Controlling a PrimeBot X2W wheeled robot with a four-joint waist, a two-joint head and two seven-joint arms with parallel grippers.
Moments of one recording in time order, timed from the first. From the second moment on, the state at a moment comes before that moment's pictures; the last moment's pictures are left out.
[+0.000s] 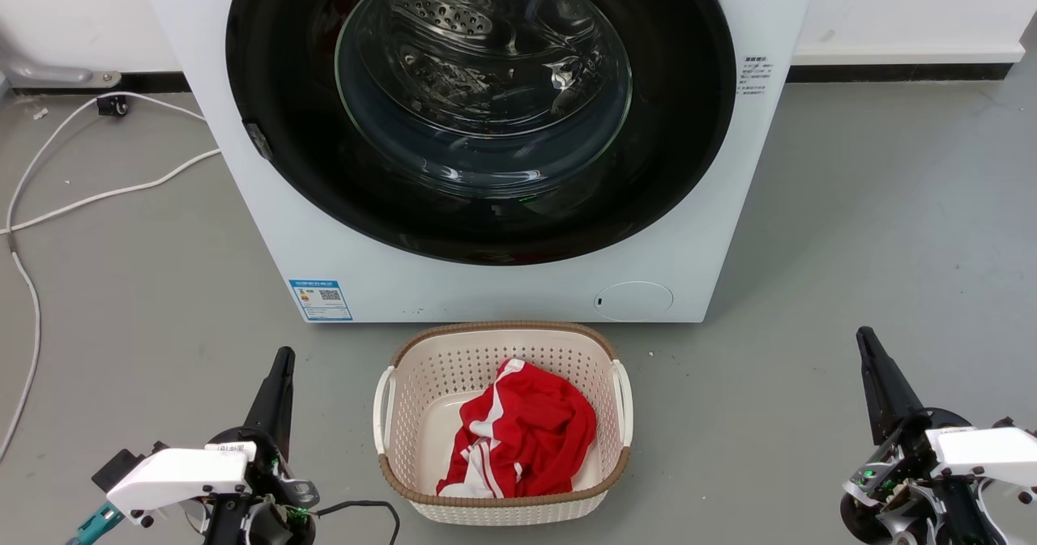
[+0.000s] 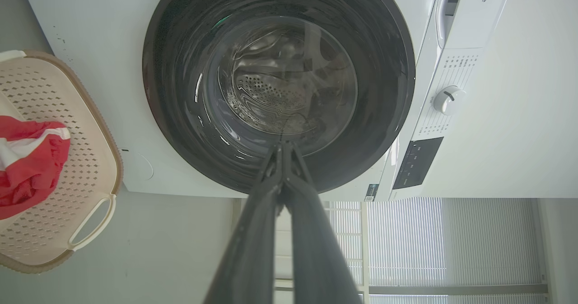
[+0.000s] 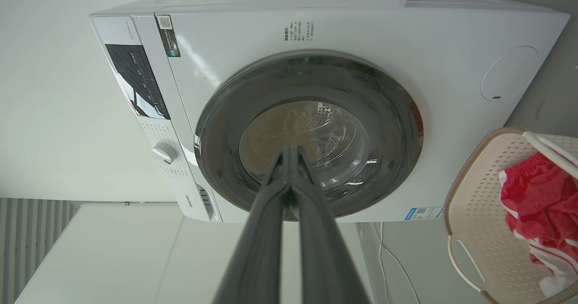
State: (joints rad) left arm -0.10 0.05 0.11 0.25 -1.61 -0.13 0.11; right arm -0.10 -0.05 -0.12 0.25 1.61 0.13 0.11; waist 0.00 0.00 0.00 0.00
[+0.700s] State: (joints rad) left arm -0.08 0.05 0.07 0.25 -1.59 -0.13 0.07; right arm -0.07 -0.05 -0.10 0.24 1.59 0.13 0.07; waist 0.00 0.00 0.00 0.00
